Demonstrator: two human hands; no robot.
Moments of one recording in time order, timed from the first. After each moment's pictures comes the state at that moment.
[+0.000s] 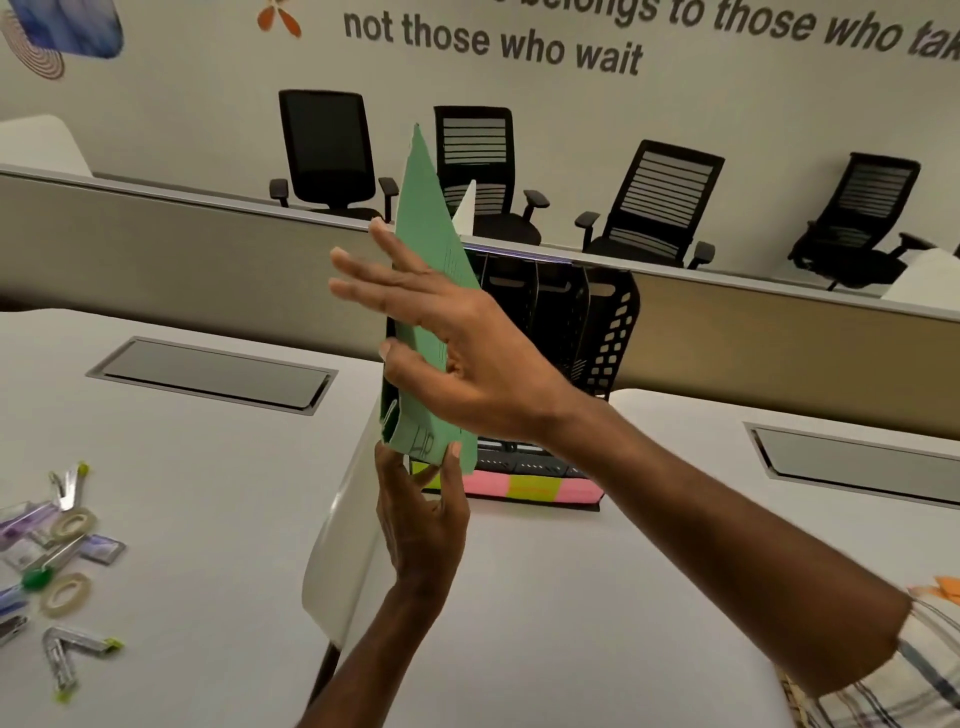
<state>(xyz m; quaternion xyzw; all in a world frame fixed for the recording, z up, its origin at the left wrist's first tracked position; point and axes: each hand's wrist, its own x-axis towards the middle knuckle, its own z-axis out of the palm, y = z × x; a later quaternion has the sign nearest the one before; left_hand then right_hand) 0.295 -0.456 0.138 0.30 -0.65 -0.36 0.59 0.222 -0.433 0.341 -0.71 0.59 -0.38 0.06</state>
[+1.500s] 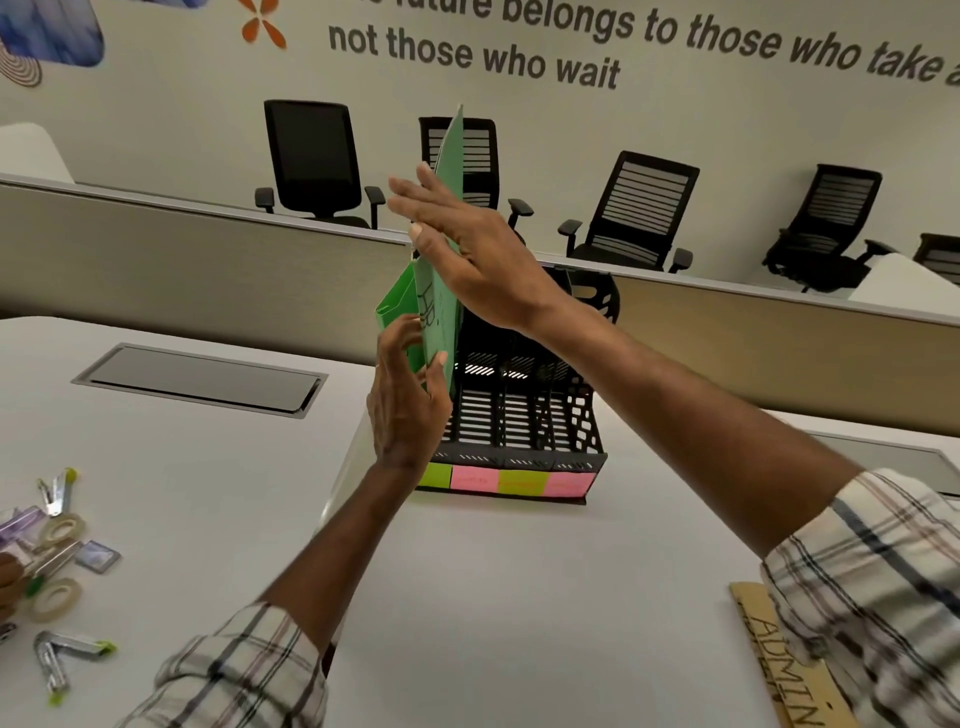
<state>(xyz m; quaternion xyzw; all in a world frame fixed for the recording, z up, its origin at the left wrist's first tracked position) 0.253 -0.536 0.186 0.22 -0.74 -0.25 0.58 0.177 -0.469 0.370 -0.64 0.68 -0.34 0.01</state>
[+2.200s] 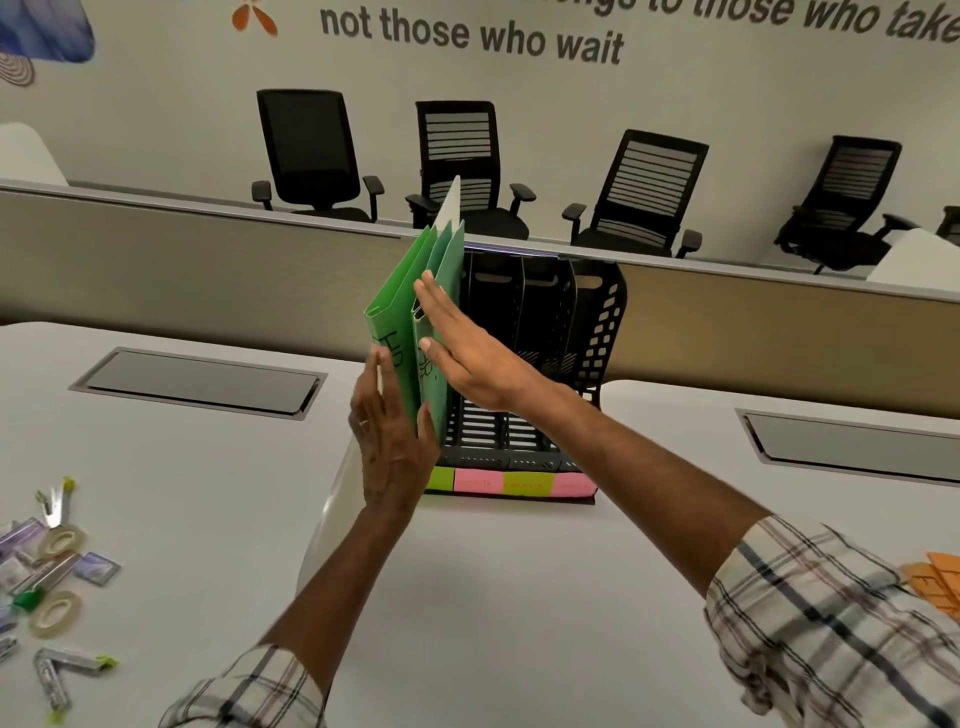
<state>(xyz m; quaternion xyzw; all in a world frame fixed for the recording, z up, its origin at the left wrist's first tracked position) 0.256 -0.553 0.110 0.31 -0.81 -0.16 0.48 0.135 -0.486 0.247 -0.64 0.72 -0.25 0.09</state>
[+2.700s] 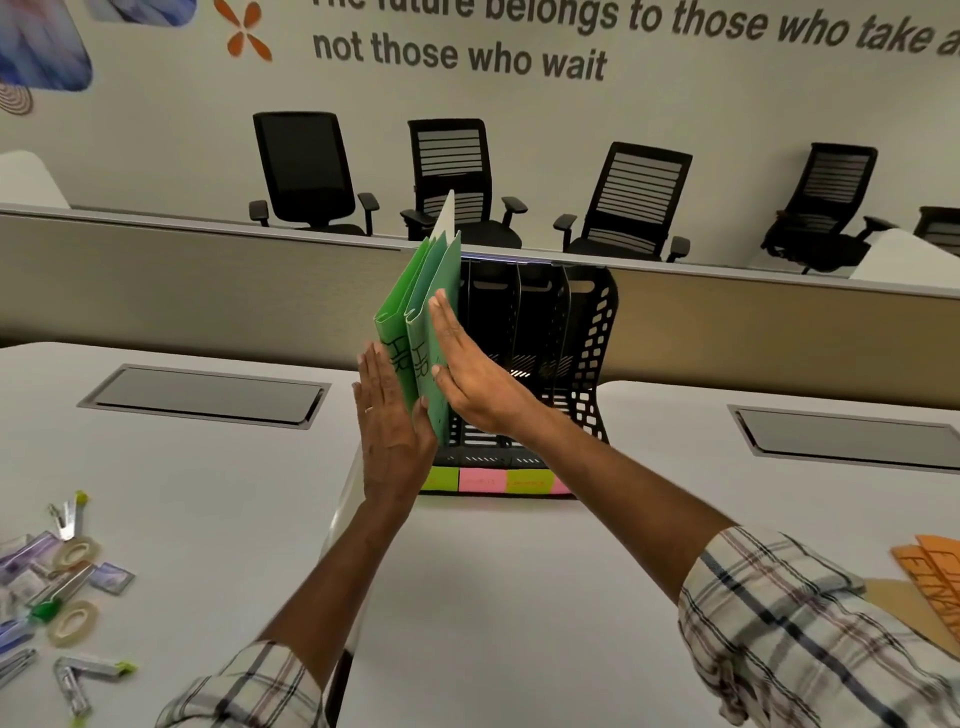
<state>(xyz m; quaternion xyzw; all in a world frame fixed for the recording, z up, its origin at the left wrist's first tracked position) 0.266 -0.553 0.128 0.31 -0.82 -0.22 0.44 0.153 -0.472 0.225 -0.62 0.73 -0.29 0.06</state>
